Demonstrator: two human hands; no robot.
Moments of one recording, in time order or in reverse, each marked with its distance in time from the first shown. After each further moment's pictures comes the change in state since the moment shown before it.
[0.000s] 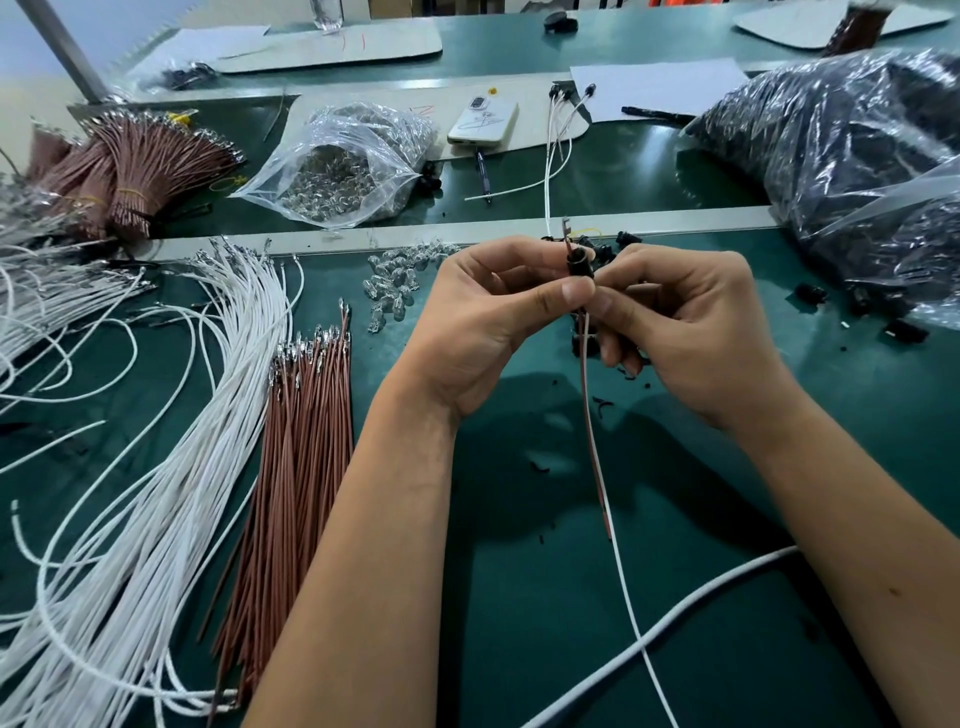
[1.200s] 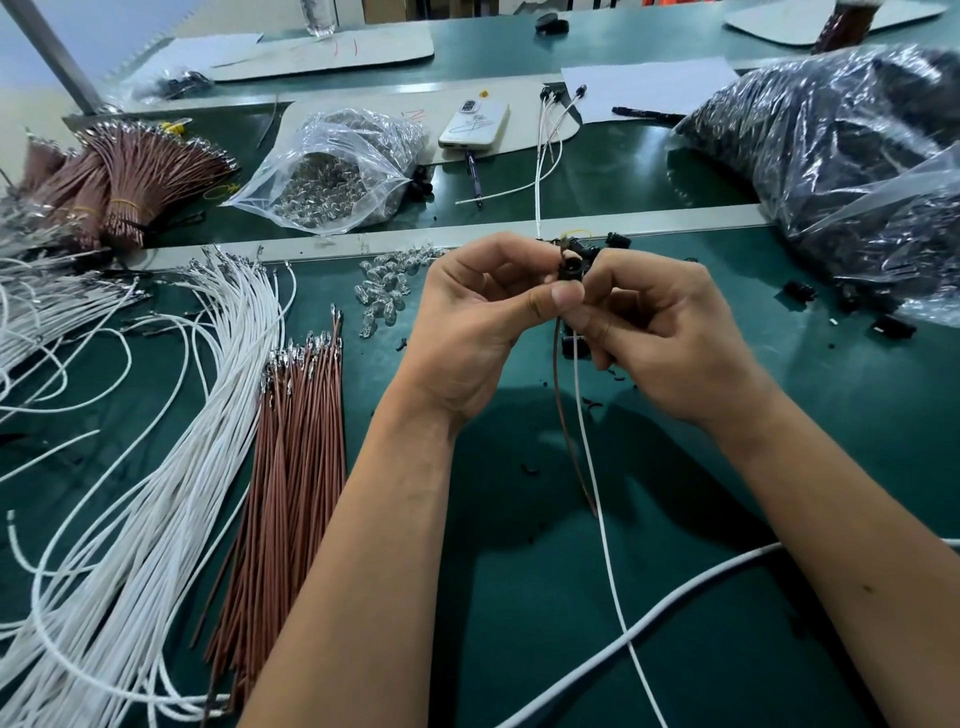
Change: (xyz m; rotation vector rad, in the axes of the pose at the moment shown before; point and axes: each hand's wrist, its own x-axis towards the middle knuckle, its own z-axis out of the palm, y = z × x) left_hand 0.001 -0.003 0.012 0.026 0.046 0.115; right_hand 0.000 0.005 -0.002 -0.085 -0.081 -0.008
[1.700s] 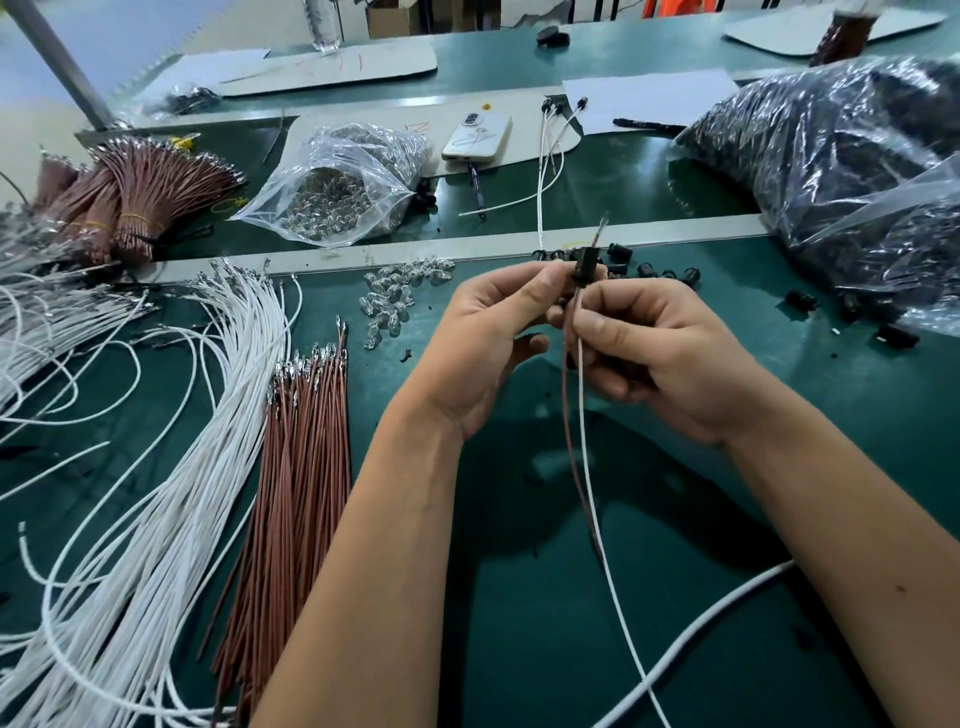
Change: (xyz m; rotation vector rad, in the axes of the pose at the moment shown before) left_hand 0.002 -0.003 -0.005 0.156 0.028 -0.290; right_hand -0.002 -0.003 -0.004 0.462 -0.149 0.305
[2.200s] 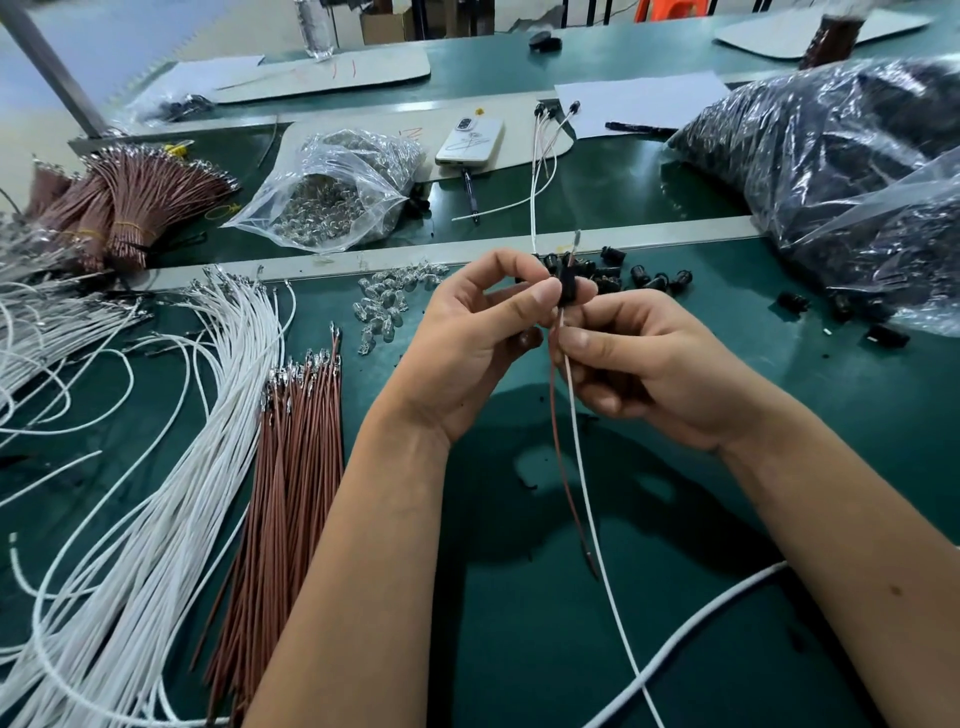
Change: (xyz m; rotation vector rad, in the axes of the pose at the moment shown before) left_hand -0.001 0.003 -0.005 -0.163 -0.132 0.107; right_hand -0.002 -0.003 0.001 0.011 -0.053 0.084
